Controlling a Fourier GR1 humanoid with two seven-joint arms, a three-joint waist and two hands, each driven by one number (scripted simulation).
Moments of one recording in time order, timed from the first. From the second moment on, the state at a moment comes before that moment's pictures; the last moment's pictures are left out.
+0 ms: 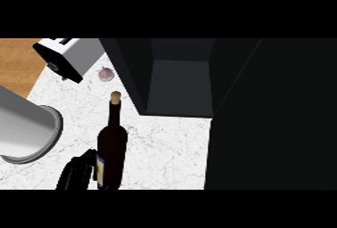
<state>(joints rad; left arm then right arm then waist) 0.18 0.01 0.07 -1.27 0.22 -0.34 -0.46 0.14 -0.05 -0.02 -2.38 -0.18 0.21 0.35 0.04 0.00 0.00</state>
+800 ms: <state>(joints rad) 0.30 0.00 -0.10 -1.62 0.35 -0.26 -0.40 0.07 -0.05 -0.01 -2.35 -0.19 0.22 0.39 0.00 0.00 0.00</state>
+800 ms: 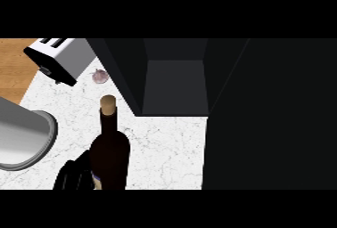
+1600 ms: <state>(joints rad) -0.06 0.00 -0.22 -1.65 0.37 0.13 -0.20 0.10 -0.05 -0.01 -2.32 -0.19 0.25 0.34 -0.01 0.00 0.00</state>
